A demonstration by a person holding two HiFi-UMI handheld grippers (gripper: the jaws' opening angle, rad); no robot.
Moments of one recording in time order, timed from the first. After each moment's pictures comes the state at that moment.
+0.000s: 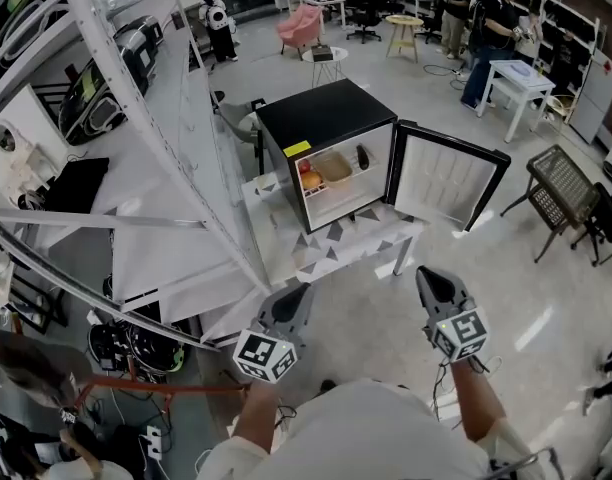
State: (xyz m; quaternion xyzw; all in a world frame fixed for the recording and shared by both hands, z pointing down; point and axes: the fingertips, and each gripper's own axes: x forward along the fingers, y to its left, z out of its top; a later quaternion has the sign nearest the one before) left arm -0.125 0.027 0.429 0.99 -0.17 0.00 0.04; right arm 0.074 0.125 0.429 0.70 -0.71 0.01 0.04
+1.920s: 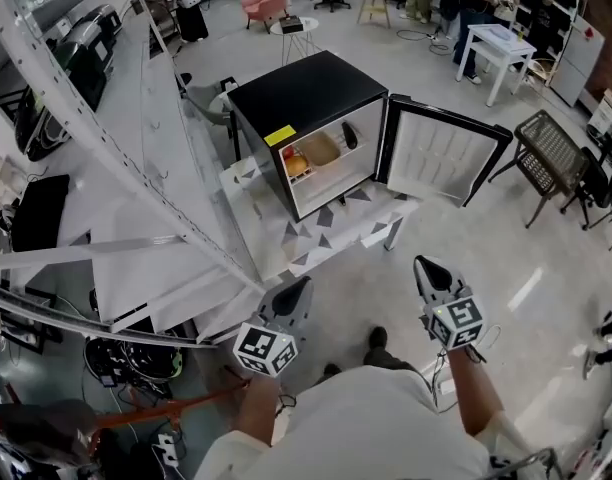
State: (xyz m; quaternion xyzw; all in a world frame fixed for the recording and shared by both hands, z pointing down) left arm -0.103 -0.032 0.478 0.99 -0.12 0.03 0.09; right arm 0.090 0.076 0.485 0.74 -0.66 0.09 0.07
